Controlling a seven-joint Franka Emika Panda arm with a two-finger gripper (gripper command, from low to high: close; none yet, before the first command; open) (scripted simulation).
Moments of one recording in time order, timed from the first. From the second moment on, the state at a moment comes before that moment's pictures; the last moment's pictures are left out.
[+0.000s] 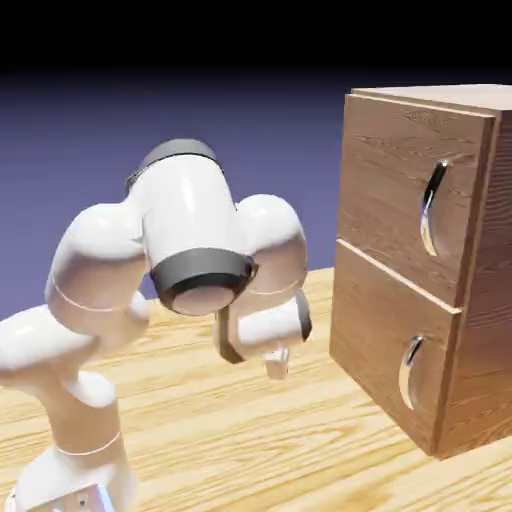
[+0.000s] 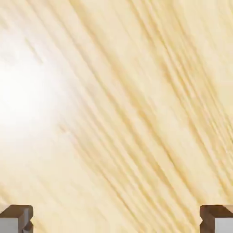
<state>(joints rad) -1.34 0.81 1.30 -2.55 -1.75 2.79 -0.49</state>
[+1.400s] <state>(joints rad) -2.09 1.44 2.17 -2.82 -2.51 2.00 -0.85</state>
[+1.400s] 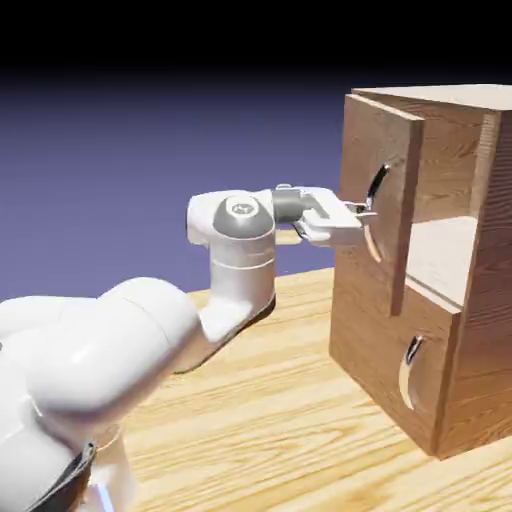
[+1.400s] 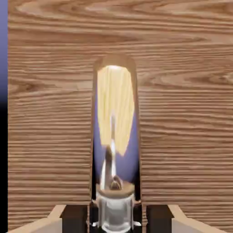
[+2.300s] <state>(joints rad) -1.70 0.85 2.77 -2.77 -1.59 0.96 -0.32</state>
